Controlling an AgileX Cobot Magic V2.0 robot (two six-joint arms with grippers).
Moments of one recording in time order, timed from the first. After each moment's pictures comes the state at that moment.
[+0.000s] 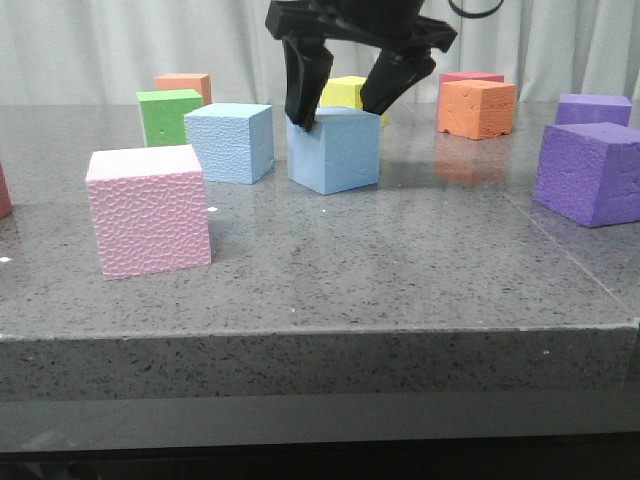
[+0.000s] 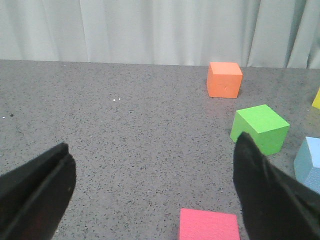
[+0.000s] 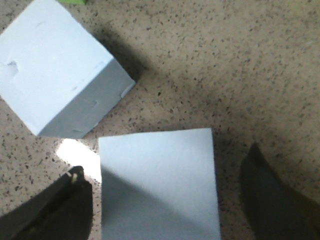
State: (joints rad) left arm 0.03 0.76 -0.75 -0.05 0.33 0.03; right arm 0.47 1.96 -1.84 0.15 0.92 -0.03
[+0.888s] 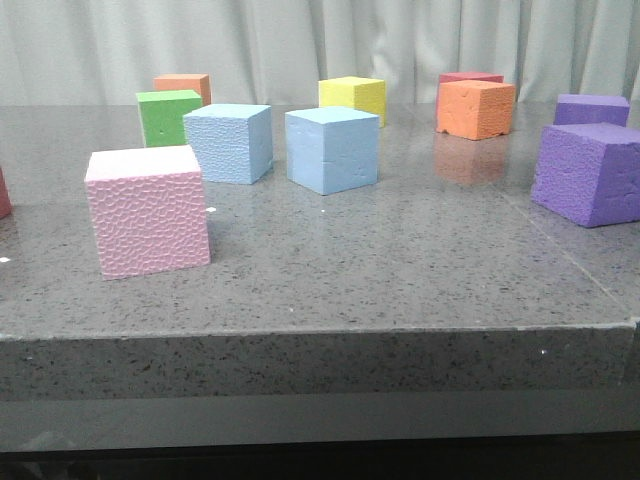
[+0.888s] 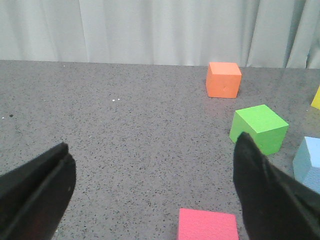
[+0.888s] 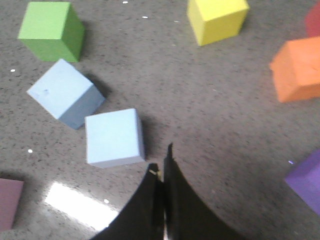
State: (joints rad) left arm 0.03 0.76 -0.75 -0.05 0.33 0.03; right arm 0.31 1.65 -1.89 0.14 1.14 -0.03
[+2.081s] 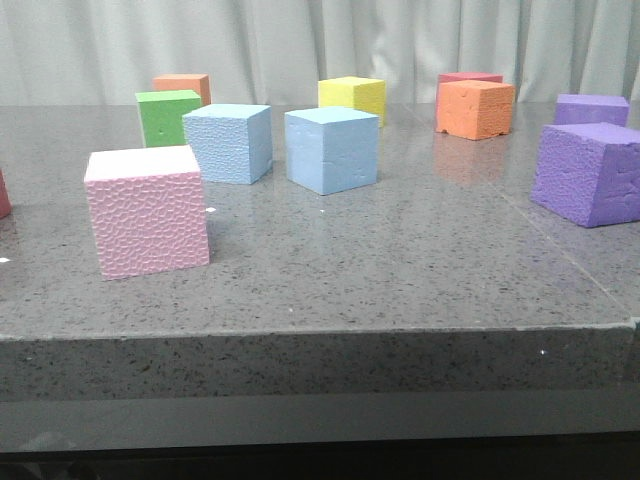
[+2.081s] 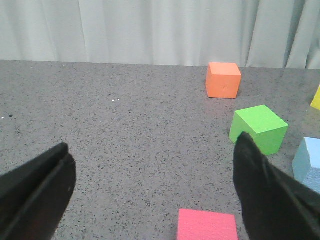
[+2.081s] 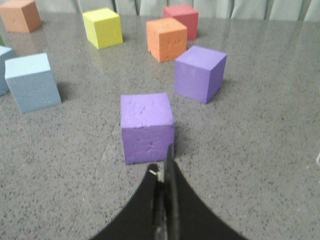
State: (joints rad) left arm 0.03 0.76 -0.75 -0.06 0.33 0.03; right arm 0.11 0.36 -0.37 0.10 0.33 -0.03
